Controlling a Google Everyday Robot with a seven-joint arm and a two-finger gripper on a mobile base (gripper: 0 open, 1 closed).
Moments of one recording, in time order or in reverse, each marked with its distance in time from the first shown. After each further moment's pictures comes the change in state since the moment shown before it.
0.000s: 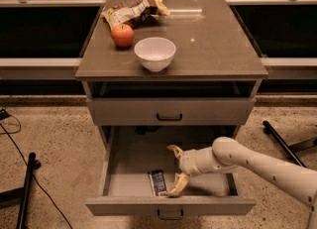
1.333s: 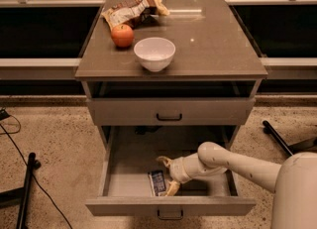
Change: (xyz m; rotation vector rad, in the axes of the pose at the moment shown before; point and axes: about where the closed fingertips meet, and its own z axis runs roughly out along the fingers) arm 0.041 0.015 0.068 -0.123 0.020 -0.067
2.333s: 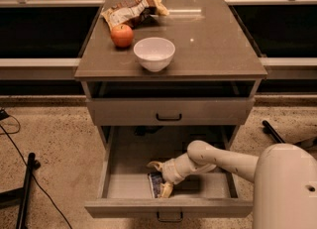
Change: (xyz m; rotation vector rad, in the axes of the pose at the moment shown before) arm -0.001 0.010 0.039 -0.125 -0.003 -0.025
